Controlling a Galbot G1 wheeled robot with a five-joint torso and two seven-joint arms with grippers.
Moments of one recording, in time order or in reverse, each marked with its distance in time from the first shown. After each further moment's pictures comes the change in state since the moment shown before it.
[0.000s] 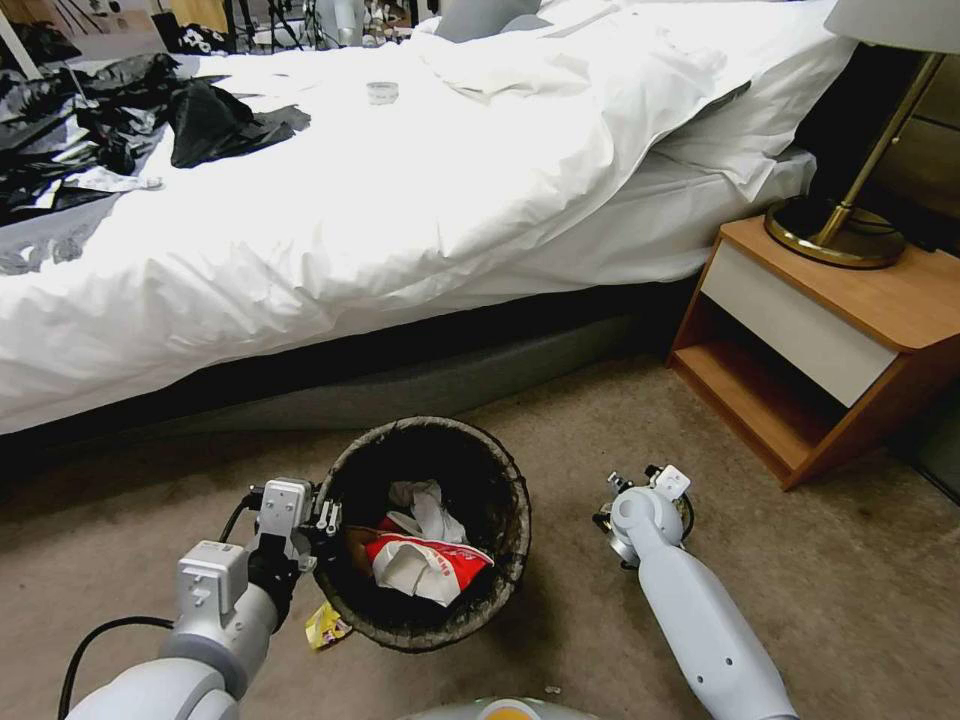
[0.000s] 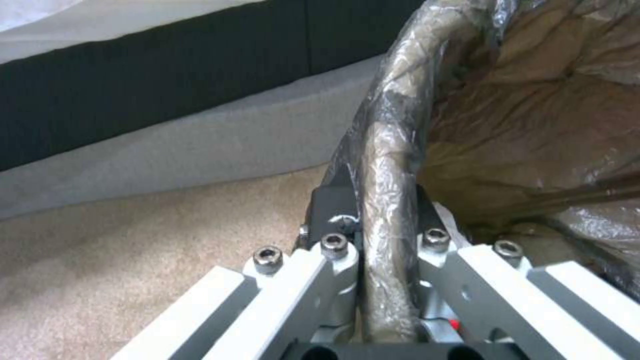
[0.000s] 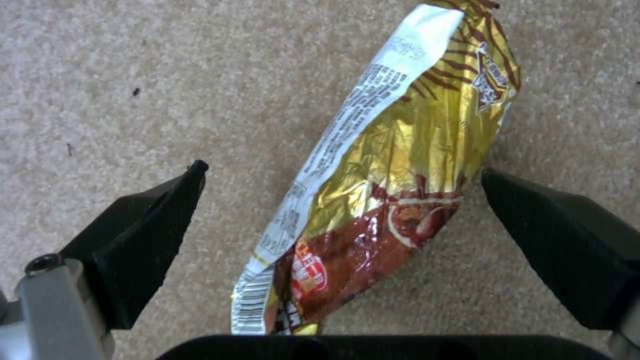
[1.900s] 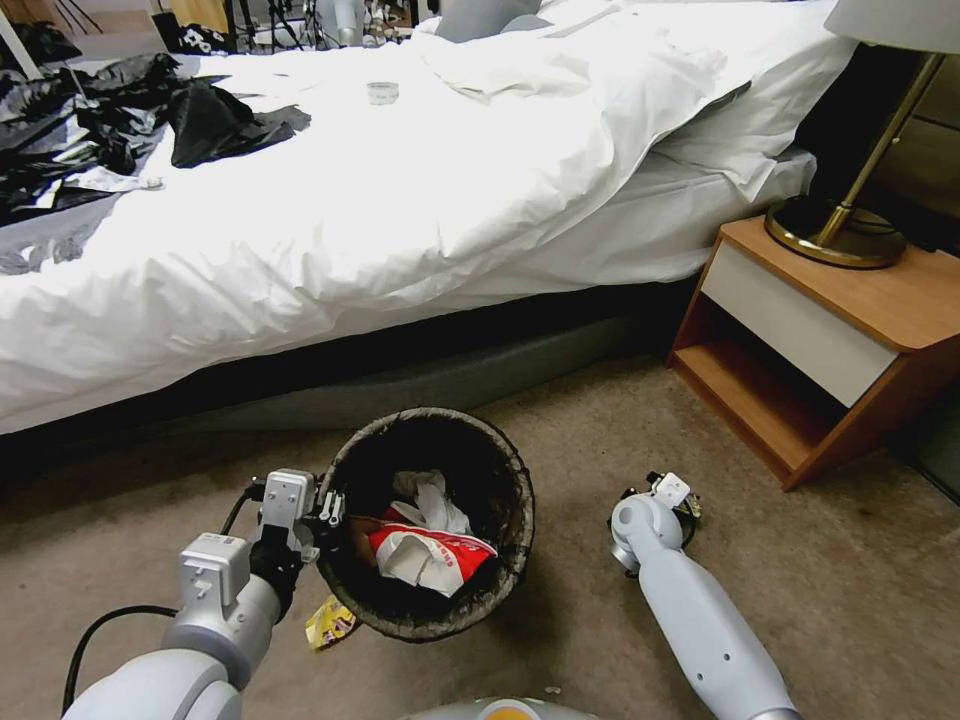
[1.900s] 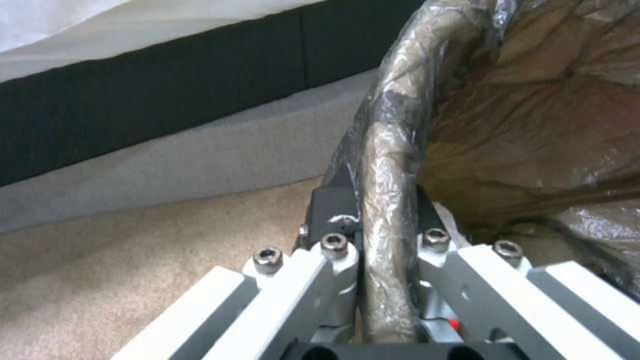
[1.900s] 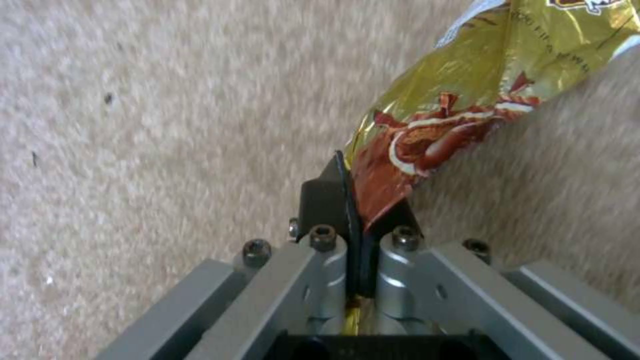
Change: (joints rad) left arm -0.021 0.010 0.005 0.000 -0.007 -0.004 0.000; right arm 0.001 -0.022 -0.028 -0.044 -0.037 0.069 -0.047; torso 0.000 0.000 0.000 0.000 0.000
